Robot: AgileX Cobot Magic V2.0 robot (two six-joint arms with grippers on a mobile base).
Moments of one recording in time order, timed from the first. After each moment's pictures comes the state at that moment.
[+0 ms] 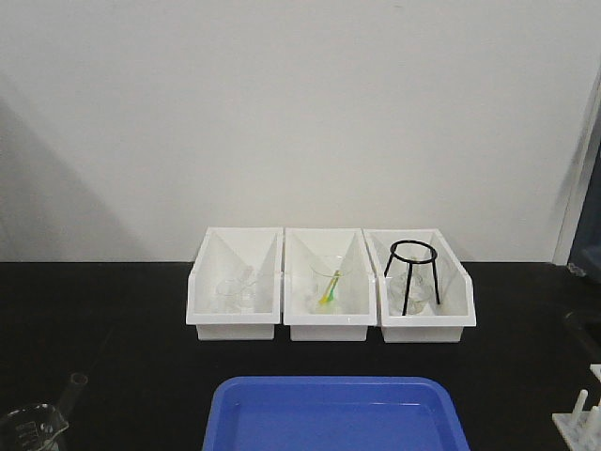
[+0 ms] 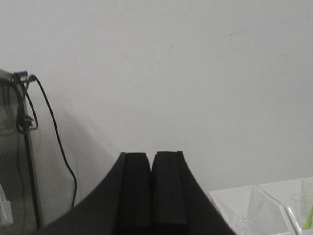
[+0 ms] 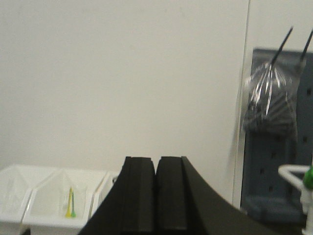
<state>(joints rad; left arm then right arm) -0.04 0.06 -0.33 0.03 0.00 0.05 0.00 0.07 -0.26 -0.02 -0.03 -0.04</state>
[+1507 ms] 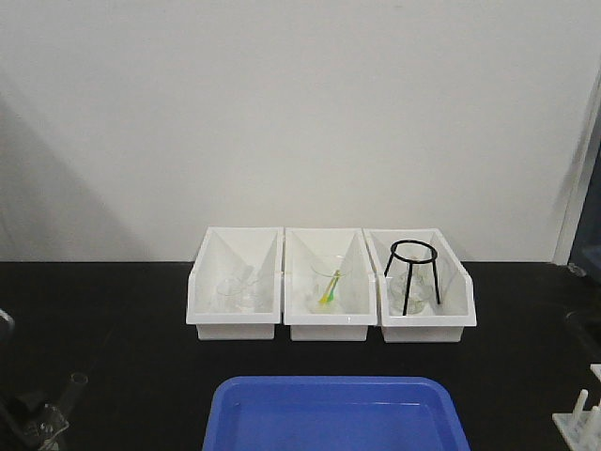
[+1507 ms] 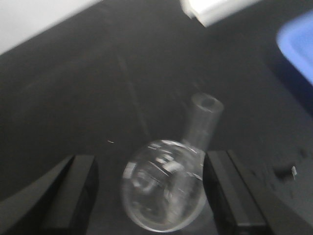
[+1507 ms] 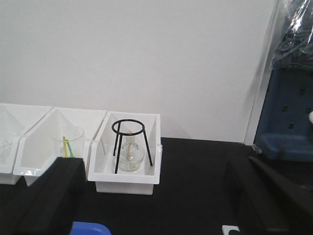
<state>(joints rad) -0.11 1.23 -0.76 0.01 0.31 0.37 0.00 0.81 -0.62 -0.01 -0.03 -0.04</state>
